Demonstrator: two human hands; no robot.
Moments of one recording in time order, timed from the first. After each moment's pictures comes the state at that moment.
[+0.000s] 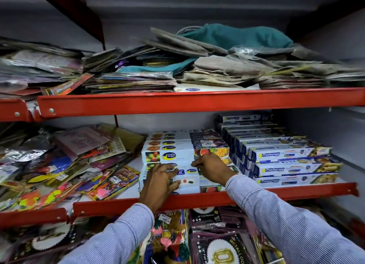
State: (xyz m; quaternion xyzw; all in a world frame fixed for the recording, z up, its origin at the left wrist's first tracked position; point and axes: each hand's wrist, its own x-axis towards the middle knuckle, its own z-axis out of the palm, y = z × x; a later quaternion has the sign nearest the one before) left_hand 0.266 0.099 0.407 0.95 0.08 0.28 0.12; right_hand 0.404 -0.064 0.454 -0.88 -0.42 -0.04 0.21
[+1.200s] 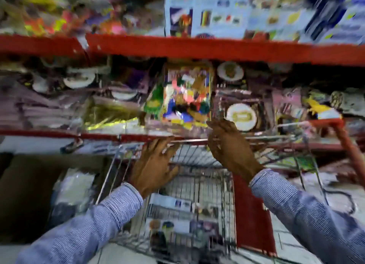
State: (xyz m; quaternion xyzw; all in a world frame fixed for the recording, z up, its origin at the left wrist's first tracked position) left_hand 0.023 0.020 0.202 0.99 0.11 0.07 0.09; right_hand 0.200 -0.149 0.225 -0.86 -0.46 0.01 0.20
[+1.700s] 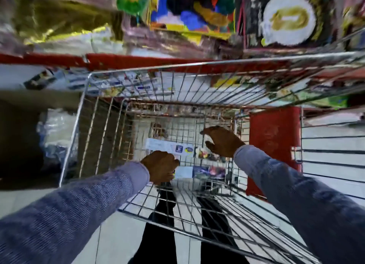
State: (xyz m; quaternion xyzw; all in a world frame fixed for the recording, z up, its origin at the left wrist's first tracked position) left_hand -0.039 -0.017 -0.040 0.90 -0.06 -0.41 0.12; right_hand 0.157 -0.182 -0.041 -0.81 -0.43 0.40 0.02
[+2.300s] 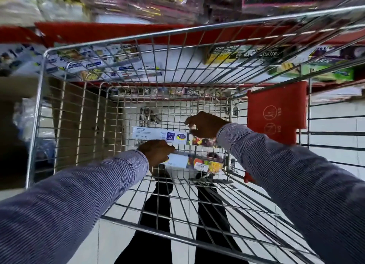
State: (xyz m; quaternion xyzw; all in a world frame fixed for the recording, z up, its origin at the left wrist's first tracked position) left_hand -0.029 -0.024 -0.107 0.88 0.01 -0.42 0.20; right_hand 0.160 -0.158 -0.086 -0.76 -0.45 0.47 0.02
